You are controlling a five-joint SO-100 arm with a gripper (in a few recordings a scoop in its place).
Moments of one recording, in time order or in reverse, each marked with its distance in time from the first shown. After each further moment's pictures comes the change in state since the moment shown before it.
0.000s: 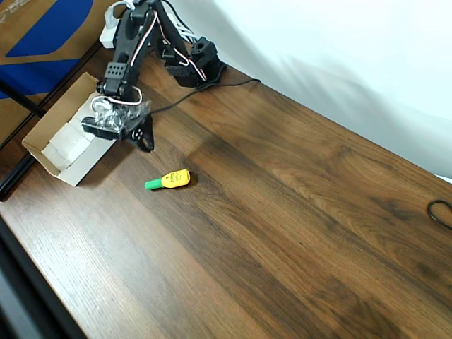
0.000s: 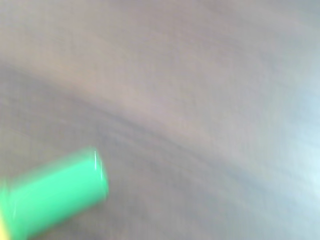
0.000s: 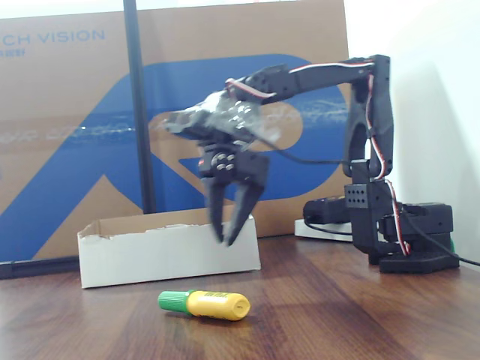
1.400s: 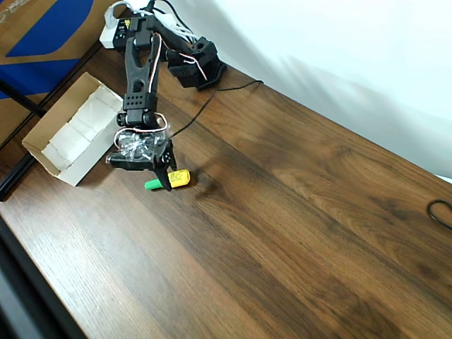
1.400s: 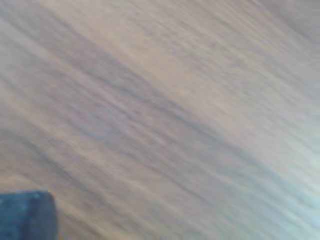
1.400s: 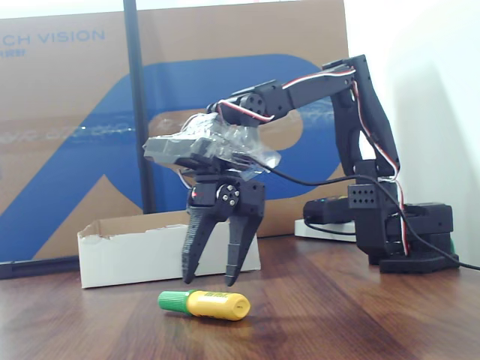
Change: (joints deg) arm -13.2 -20.7 -17.0 1.2 -5.9
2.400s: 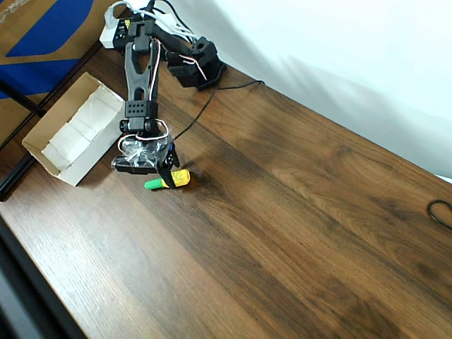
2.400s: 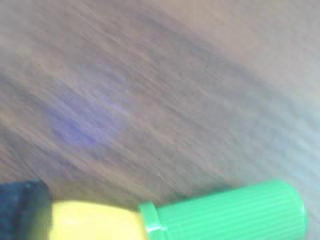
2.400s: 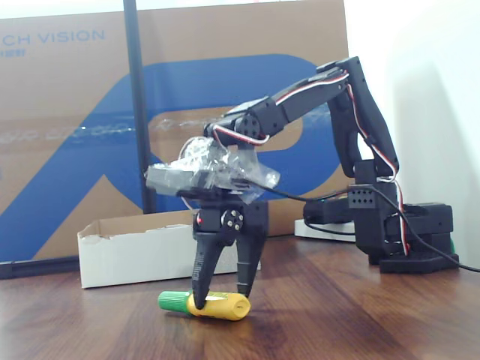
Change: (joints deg) arm 2.0 -4.0 3.5 0.9 -1.5
